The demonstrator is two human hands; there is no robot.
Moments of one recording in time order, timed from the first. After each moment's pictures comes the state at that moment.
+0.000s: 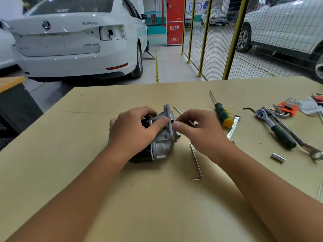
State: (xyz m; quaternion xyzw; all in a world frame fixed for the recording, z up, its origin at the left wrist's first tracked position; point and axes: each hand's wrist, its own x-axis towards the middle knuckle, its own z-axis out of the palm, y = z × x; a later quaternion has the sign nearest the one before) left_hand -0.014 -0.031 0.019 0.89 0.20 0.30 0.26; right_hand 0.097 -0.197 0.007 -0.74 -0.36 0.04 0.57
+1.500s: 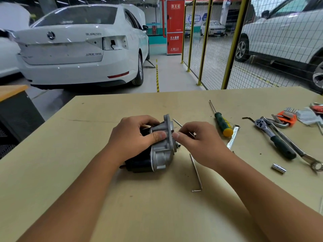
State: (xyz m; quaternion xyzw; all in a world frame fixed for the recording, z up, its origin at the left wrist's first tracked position) left_hand -0.009 -0.010 0.021 0.91 0.13 0.24 0.30; right_hand 0.106 -0.197 0.006 -0.78 -0.40 0.01 0.48
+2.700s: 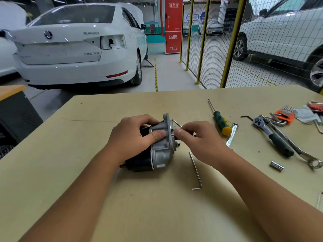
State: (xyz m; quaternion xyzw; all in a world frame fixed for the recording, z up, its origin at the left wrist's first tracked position) left_hand -0.010 -0.010 0.018 0.92 0.14 0.24 0.29; right_hand 0.106 -0.200 0.008 -0.78 -0.40 0.03 0.48
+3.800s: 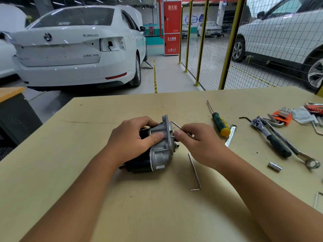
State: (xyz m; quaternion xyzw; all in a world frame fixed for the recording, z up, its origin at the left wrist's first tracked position) left_hand -0.010 -0.005 0.016 0.93 0.13 0.23 0.25; right_hand 0.107 -0.202 0.008 -0.79 -0.42 0.01 0.44
